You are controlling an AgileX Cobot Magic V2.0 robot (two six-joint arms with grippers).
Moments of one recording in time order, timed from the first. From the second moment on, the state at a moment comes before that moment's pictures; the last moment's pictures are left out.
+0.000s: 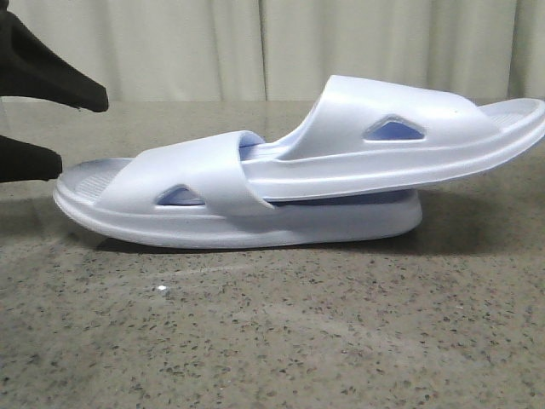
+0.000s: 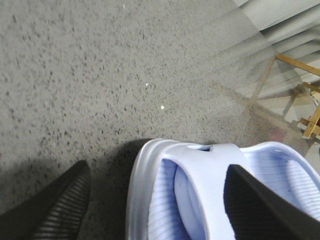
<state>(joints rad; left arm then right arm) -0.09 1.32 -0.56 -1.73 0.76 1.21 -0.27 1.08 -0.91 1.76 1.09 -1.38</state>
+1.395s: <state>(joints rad) 0.05 0.70 -0.67 -1.78 0.10 1.76 -0.08 1.06 -0.91 1.43 0.43 -1.41</state>
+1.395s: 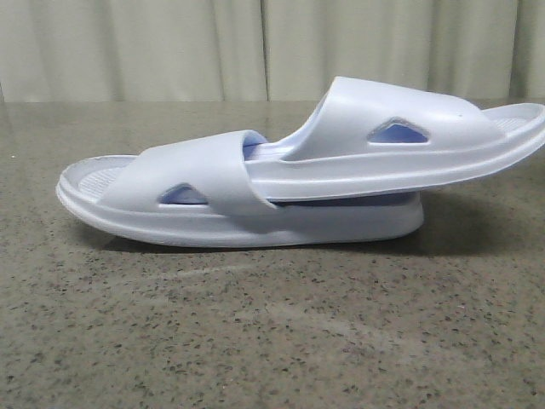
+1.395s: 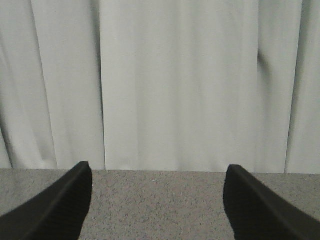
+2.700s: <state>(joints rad) 0.04 0.31 -0.25 -1.82 0.14 1.73 0.23 0.23 -0.30 1.30 -0.18 -1.42</state>
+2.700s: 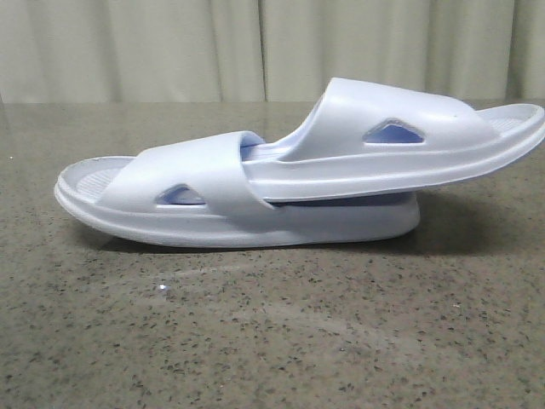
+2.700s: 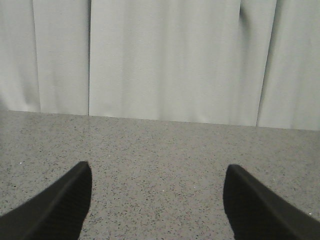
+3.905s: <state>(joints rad) 0.01 0.31 -0.25 -1.82 0.14 1.73 0.23 0.23 -0.29 1.31 -0.16 -1.42</state>
